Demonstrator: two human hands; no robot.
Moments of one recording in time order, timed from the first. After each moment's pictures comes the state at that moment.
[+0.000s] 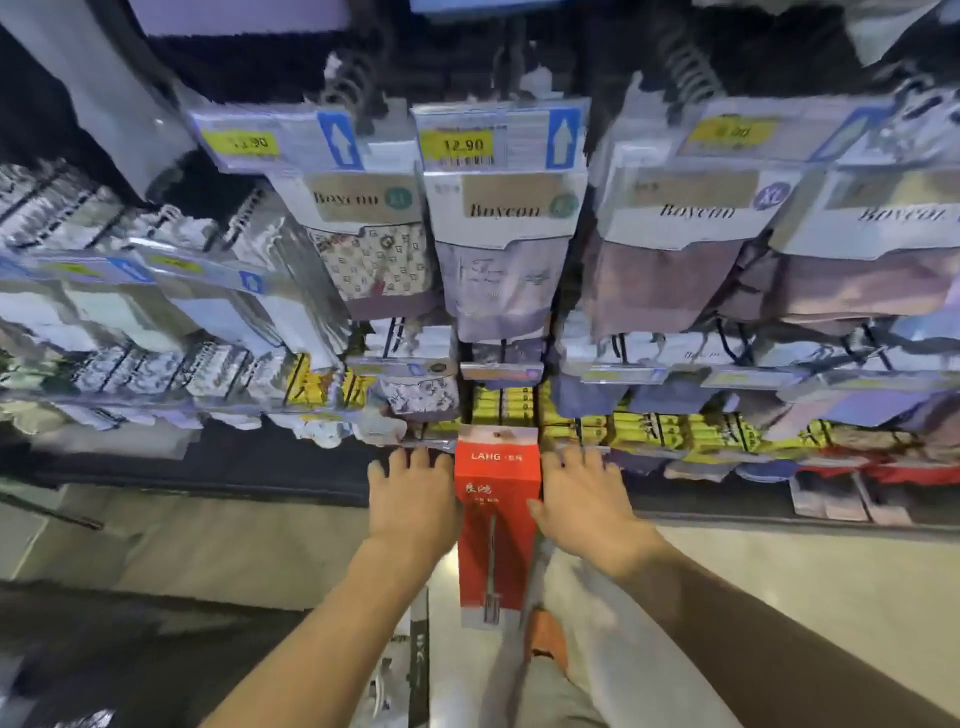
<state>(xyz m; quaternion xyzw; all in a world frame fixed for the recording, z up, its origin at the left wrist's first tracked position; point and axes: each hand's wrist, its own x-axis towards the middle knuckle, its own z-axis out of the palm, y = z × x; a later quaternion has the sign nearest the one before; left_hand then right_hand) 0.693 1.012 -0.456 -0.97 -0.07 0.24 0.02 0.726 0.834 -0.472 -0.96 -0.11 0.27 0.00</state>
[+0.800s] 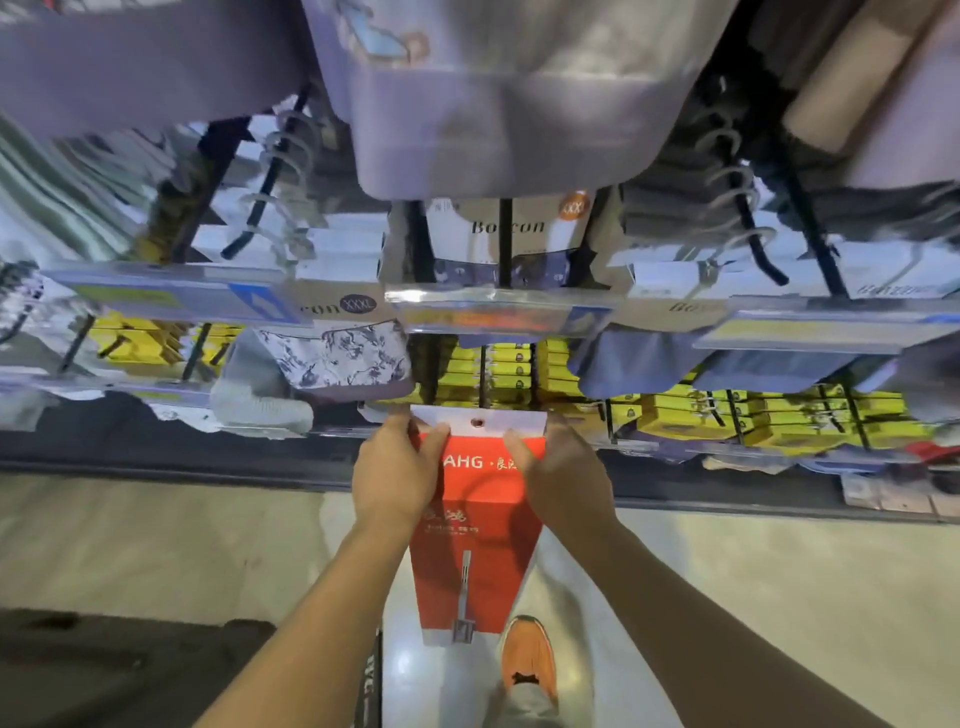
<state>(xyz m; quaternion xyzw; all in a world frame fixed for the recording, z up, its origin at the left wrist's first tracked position) 0.813 1.026 -0.728 -0.89 -0.29 0.12 -0.34 0.825 0.854 -0.735 -0.92 0.12 0.19 0.33</state>
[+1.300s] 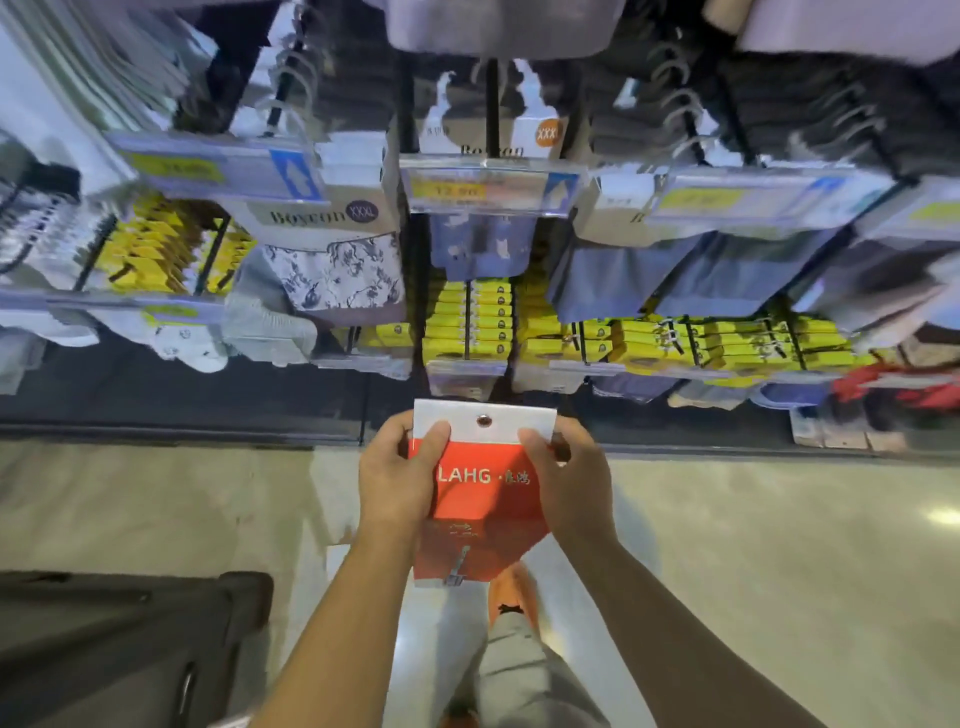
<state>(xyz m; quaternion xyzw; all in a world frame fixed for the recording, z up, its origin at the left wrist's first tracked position) 0.710 1.001 -0.723 -0.69 -0.36 0.05 -0.62 0.720 0.832 -0.731 -0.87 0.16 0.08 0.46</state>
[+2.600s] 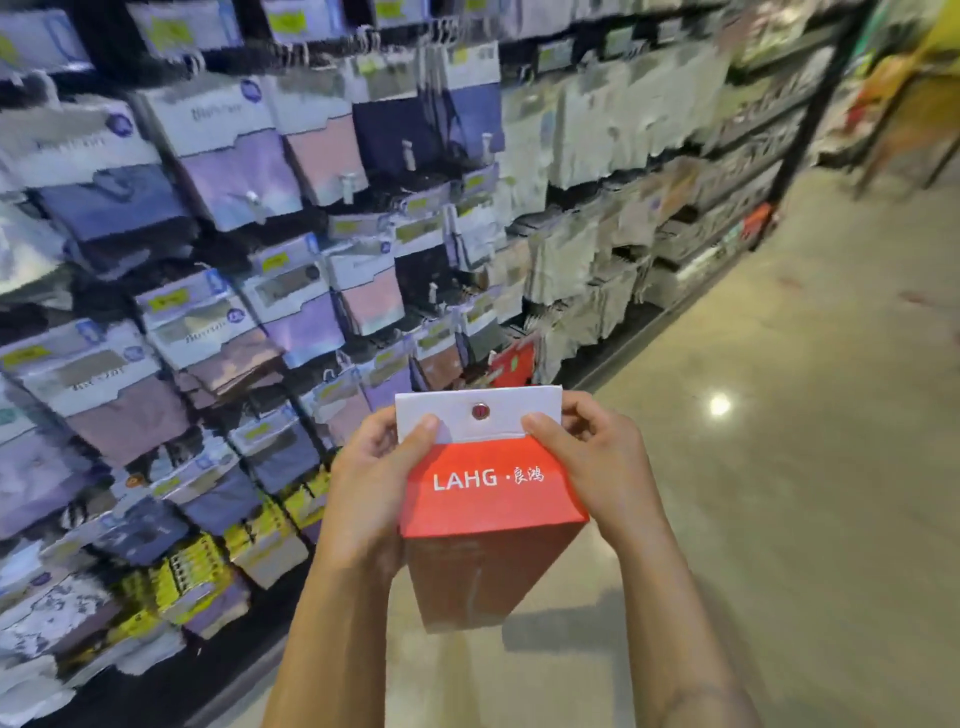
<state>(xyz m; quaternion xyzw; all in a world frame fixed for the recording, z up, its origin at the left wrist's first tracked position) 0.441 0.621 -0.219 -0.60 0.05 0.24 -0.76 0.337 0.454 -0.236 -0.71 0.26 -0.29 0.58</state>
